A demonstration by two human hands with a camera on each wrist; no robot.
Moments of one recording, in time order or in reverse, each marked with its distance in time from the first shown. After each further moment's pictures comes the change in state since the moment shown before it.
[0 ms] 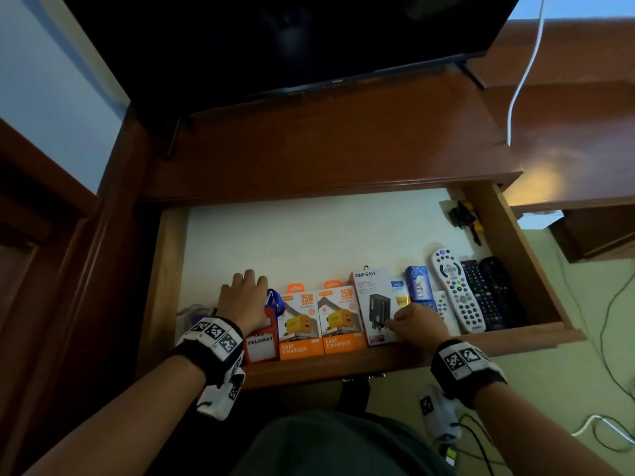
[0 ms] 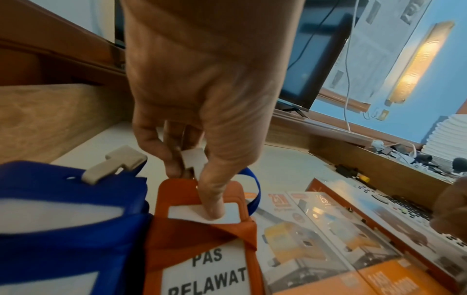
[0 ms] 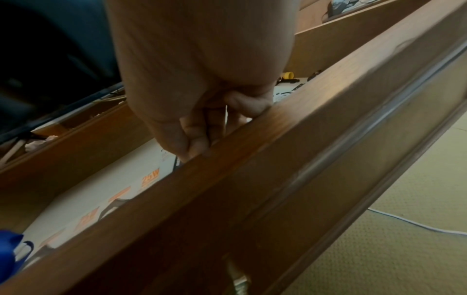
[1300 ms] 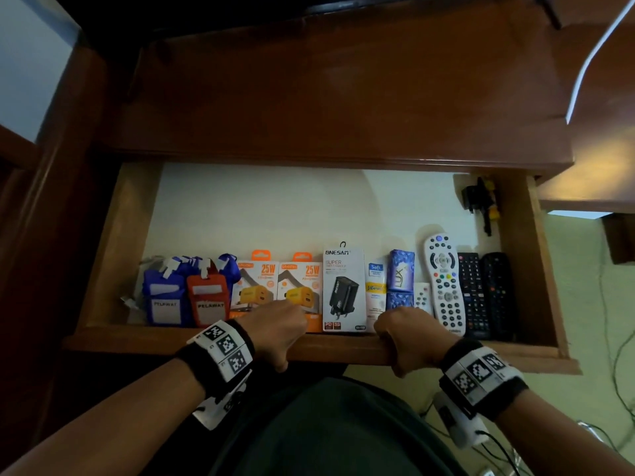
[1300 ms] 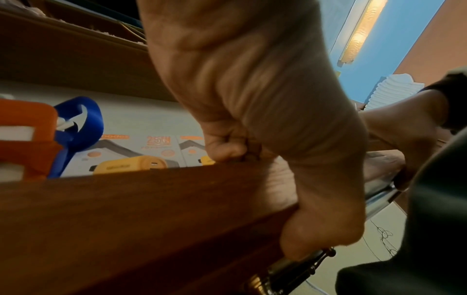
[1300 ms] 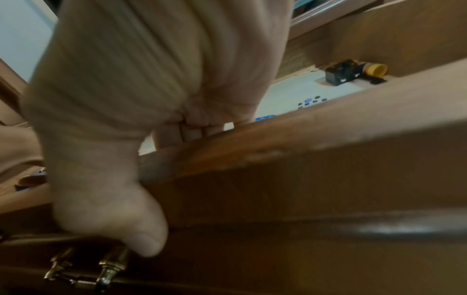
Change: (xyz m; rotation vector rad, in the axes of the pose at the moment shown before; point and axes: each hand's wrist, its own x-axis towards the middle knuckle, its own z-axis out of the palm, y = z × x) left_hand 0.003 0.138 -0.017 -0.002 -0.471 0.510; right_hand 0.037 0.057 -0.056 -0.468 -0.428 -0.630
